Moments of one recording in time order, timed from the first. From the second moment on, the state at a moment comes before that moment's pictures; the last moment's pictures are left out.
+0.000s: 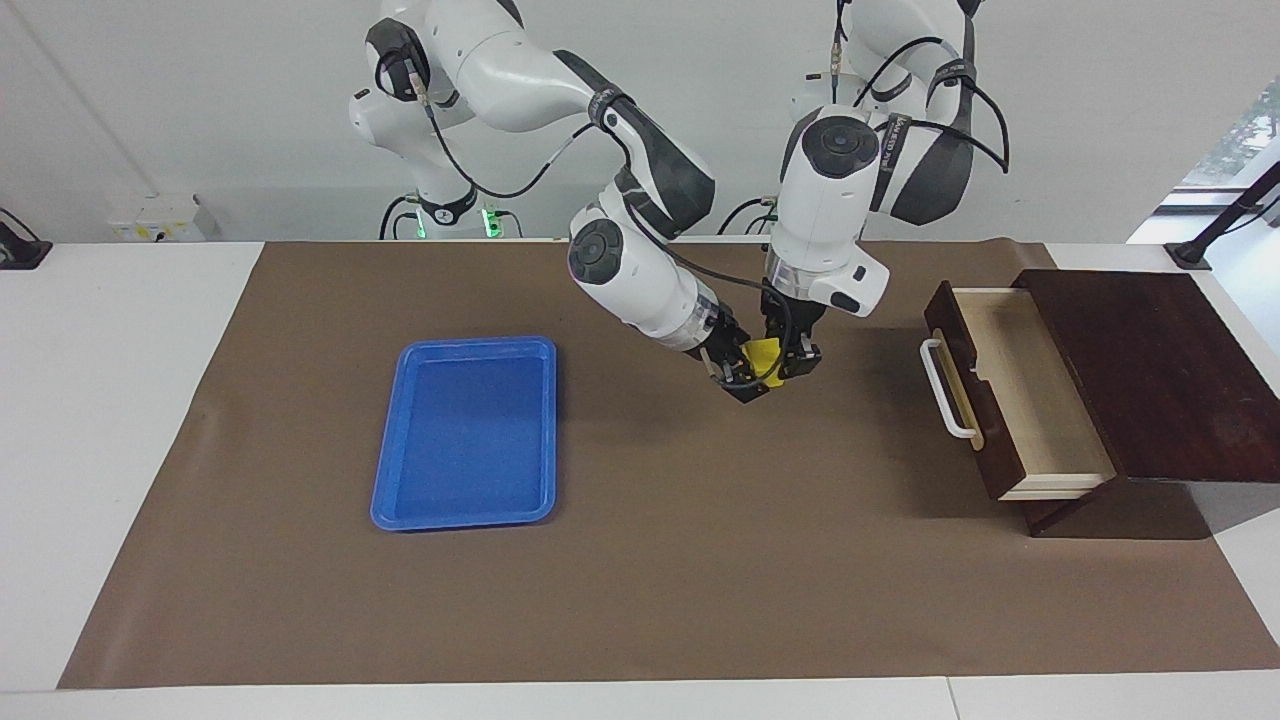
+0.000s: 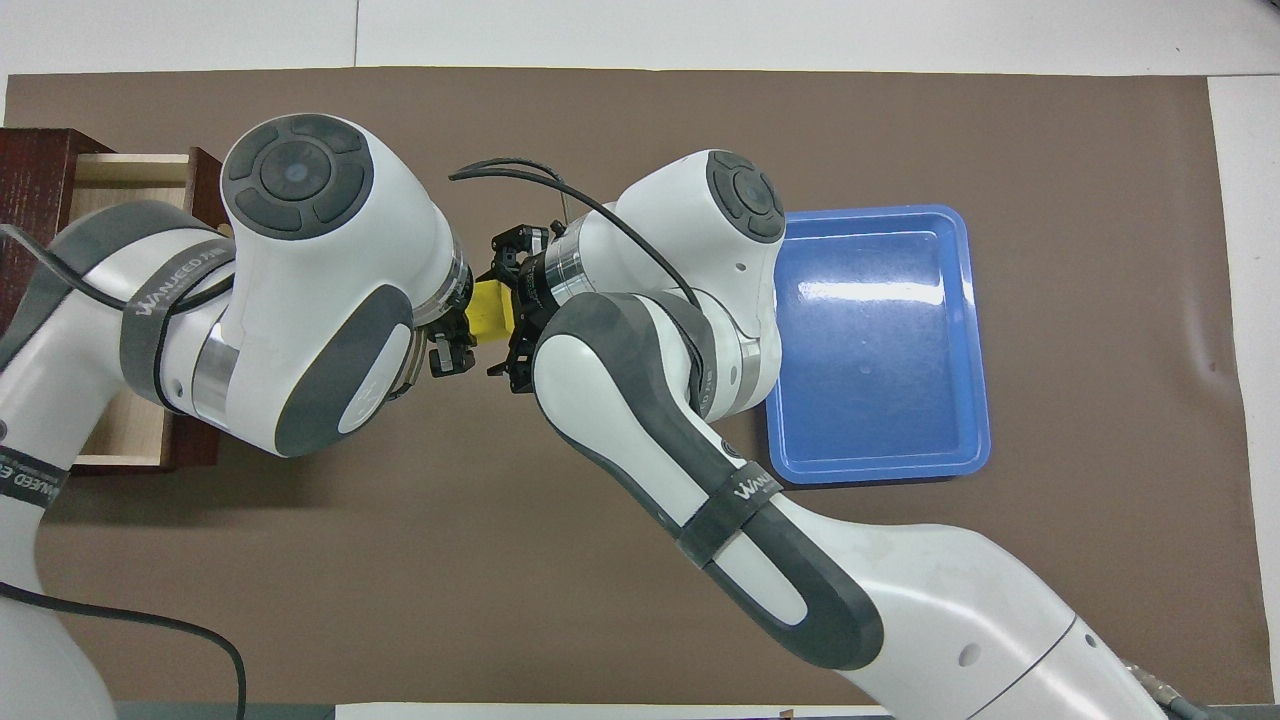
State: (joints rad) left arm -0.30 0.19 -0.22 -1.67 0.07 1.85 -2.20; right arm 0.53 0.56 0.10 -1.39 0.67 2.16 1.71
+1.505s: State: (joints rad) left arm -0.29 0.18 -0.21 -1.69 0.07 1.85 -2.10; right arm 0.51 0.57 0.09 -1.37 0.67 2.18 1.71
